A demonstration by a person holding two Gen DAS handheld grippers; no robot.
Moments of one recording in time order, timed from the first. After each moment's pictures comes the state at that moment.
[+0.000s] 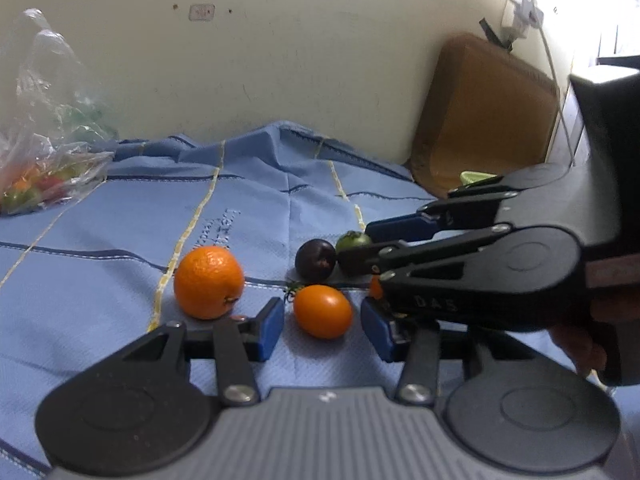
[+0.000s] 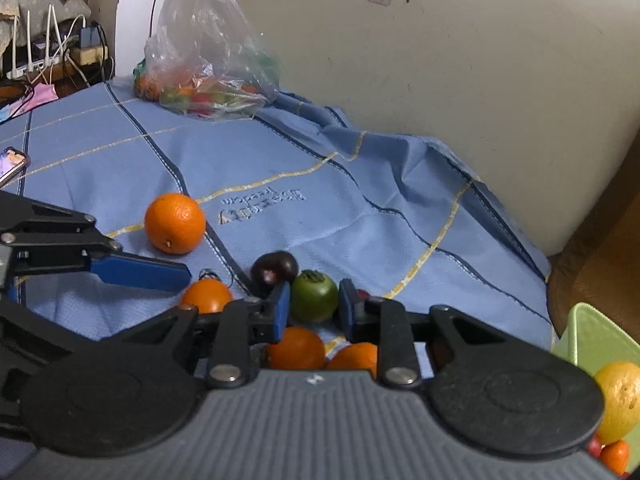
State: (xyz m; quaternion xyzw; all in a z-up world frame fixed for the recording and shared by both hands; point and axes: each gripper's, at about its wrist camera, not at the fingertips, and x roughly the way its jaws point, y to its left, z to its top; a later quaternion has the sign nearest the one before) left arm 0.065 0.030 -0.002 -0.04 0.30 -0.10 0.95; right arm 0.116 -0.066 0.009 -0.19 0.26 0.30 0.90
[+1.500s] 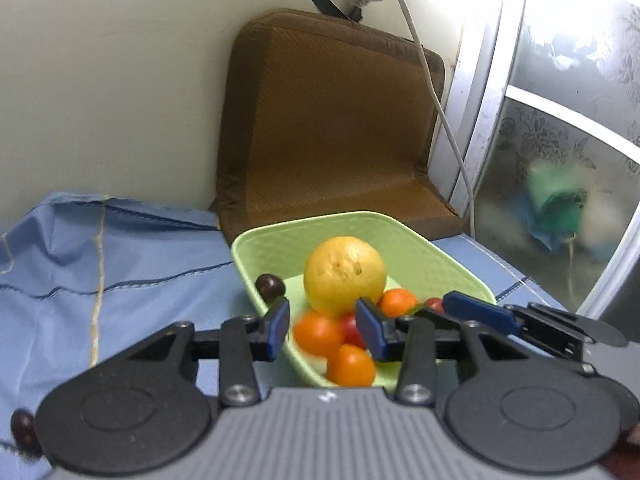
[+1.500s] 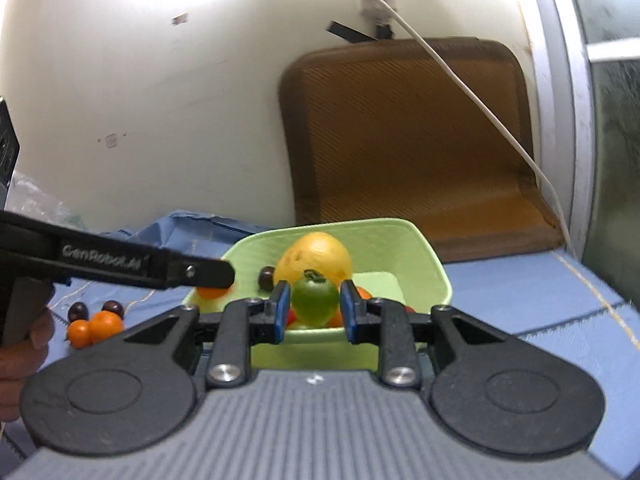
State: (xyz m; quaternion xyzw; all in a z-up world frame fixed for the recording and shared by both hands) left arm 0.149 -0.156 0.043 0.00 0.30 -0.24 0.92; right arm 0.055 -0.300 -0.004 0.08 0.15 0.09 0.98
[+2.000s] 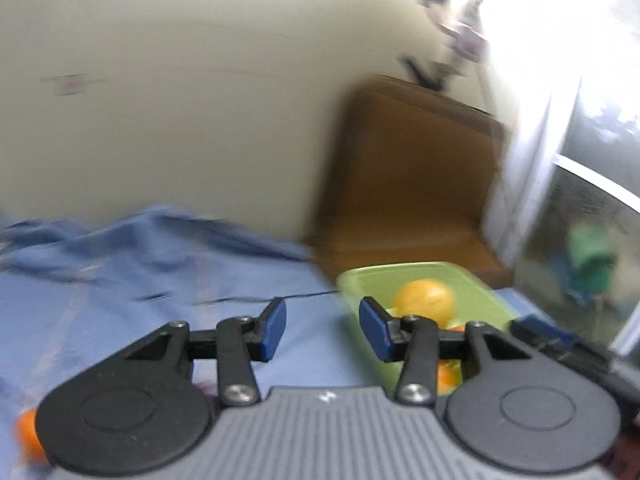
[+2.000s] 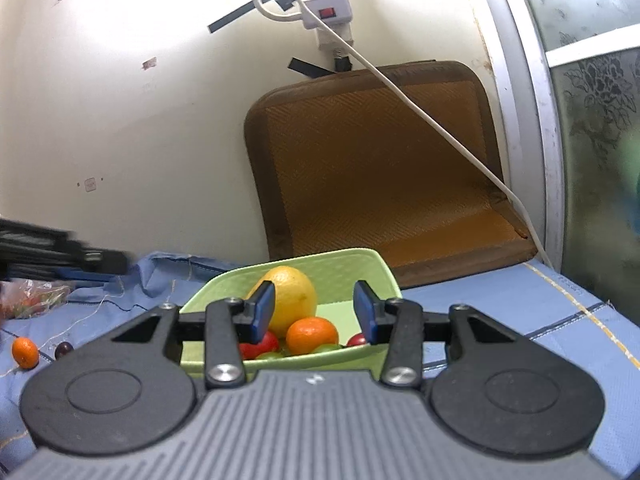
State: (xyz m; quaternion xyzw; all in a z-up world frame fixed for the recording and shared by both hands) left arm 0.116 -0.050 0.064 -0.06 0.25 -0.15 0.95; right arm 0.042 -0.316 -0.002 0.11 0.10 0.06 0.99
